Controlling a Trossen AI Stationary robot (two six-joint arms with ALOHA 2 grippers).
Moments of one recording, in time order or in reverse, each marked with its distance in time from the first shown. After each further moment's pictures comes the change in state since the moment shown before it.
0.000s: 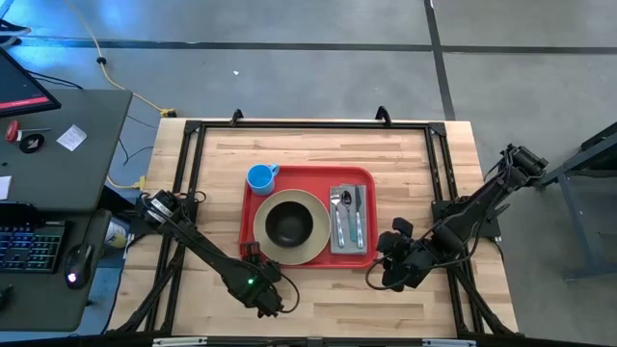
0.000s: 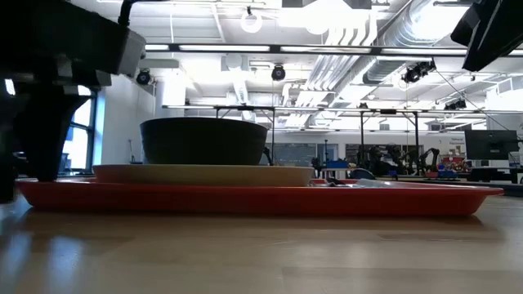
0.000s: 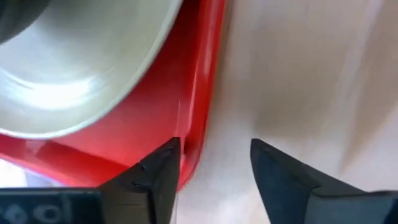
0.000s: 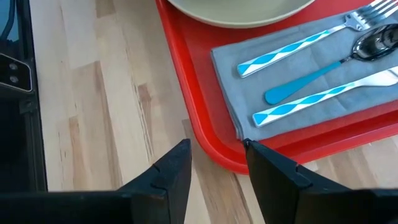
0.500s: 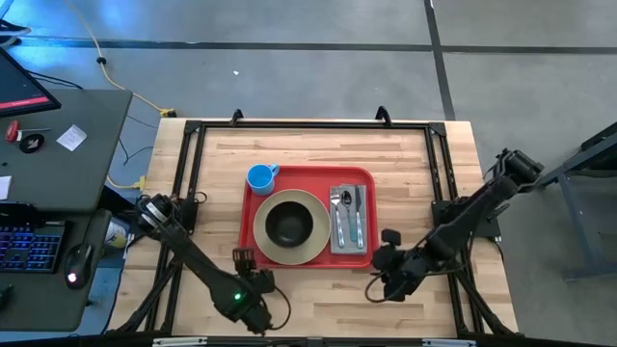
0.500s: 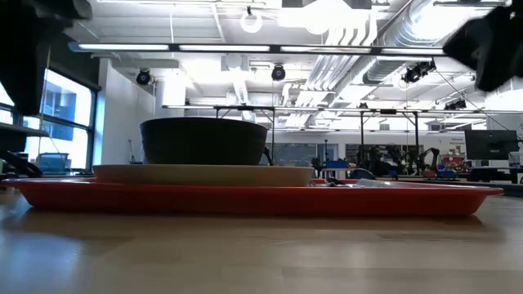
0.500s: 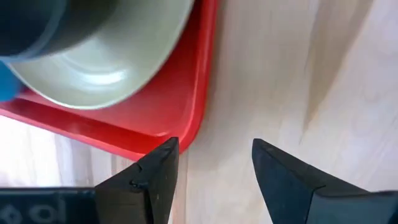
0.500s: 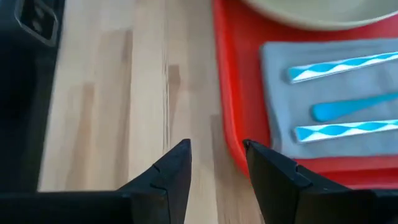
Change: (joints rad) left arm -0.088 -0.002 0.178 -0.225 -0.063 -0.073; right arm 0.018 0.059 -0.095 0.238 -0.050 -0.225
